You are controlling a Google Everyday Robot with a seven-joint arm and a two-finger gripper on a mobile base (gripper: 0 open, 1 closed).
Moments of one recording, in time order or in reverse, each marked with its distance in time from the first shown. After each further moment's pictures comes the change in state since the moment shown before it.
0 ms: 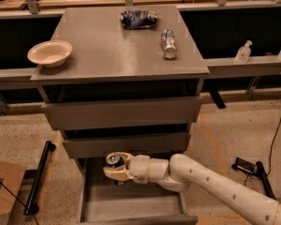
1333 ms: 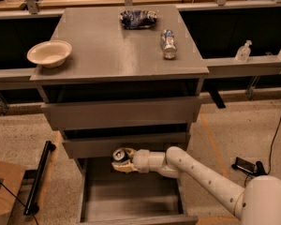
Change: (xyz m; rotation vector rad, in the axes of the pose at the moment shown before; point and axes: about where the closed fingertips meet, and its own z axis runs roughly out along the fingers) arm 0.094 -0.113 0.016 -0.027 0.045 -0.191
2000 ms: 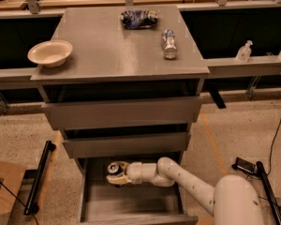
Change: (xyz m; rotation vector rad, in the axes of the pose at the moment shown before) arm 0.085 0.022 0.043 -0.114 -0.037 0.117
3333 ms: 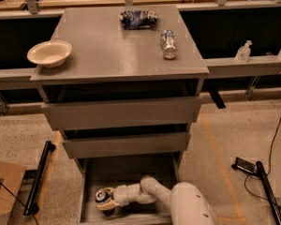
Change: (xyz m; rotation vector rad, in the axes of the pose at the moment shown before) arm 0.162 0.046 0.082 -0.199 0.047 0.079
